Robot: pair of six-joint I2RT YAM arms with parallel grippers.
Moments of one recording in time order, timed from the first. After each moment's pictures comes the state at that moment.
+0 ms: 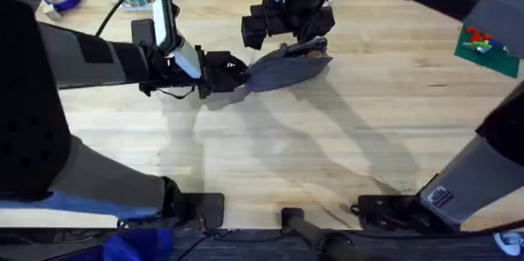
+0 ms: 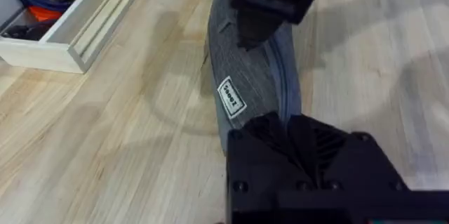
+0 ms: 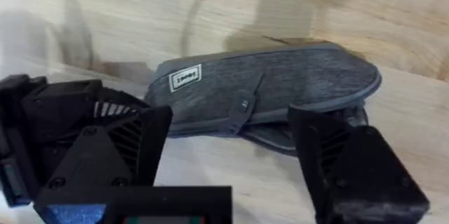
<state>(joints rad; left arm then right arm) 0.13 1.69 0.69 -0.18 1.23 1.20 0.64 1.94 1.77 -1.07 0.08 0.46</state>
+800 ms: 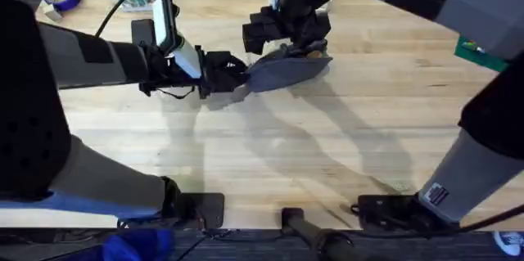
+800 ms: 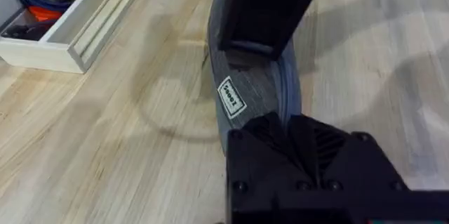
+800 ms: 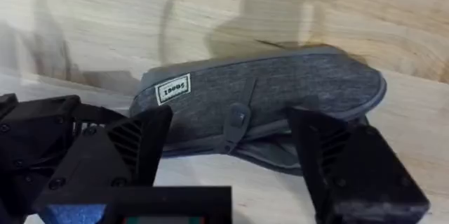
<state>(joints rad) 0.13 1.69 0.69 -0.18 1.23 1.20 0.64 2.00 1.77 -1.05 0.11 0.47</state>
